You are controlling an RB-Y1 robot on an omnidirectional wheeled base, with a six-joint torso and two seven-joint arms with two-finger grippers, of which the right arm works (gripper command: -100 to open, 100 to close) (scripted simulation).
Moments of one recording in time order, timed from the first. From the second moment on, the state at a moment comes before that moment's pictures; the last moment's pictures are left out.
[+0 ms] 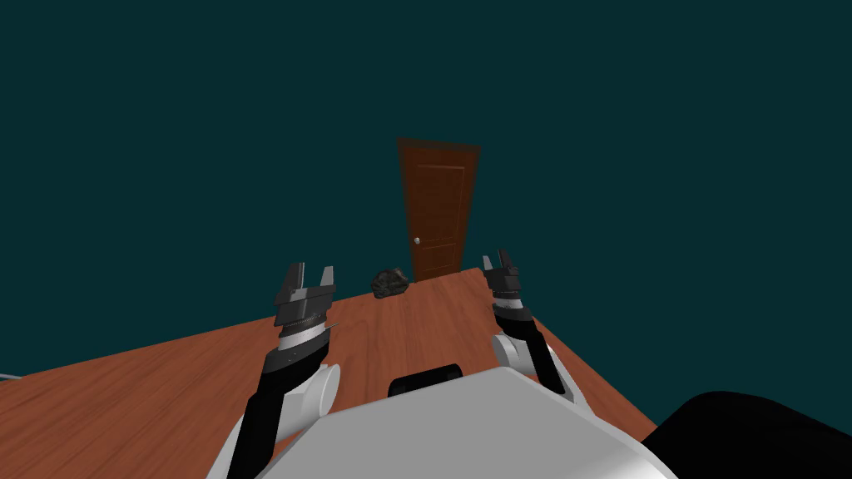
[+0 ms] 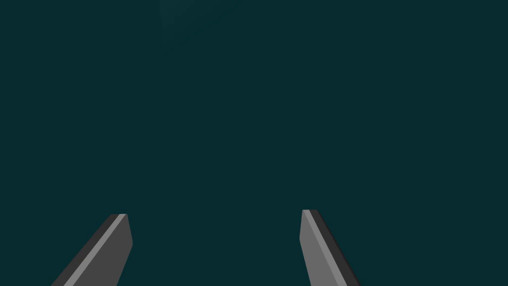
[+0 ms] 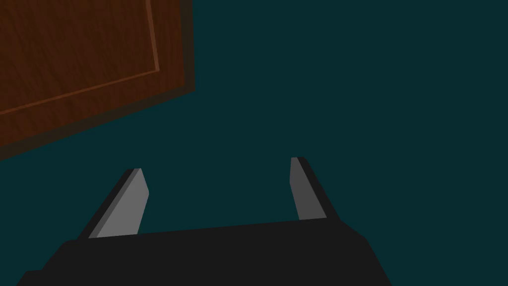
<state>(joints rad) 0.52 -0.01 -0.02 -2.30 -0.04 -0.47 -0.07</state>
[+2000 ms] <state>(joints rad) 0.39 -0.08 -0.13 -1.90 0.16 -0.60 0.23</state>
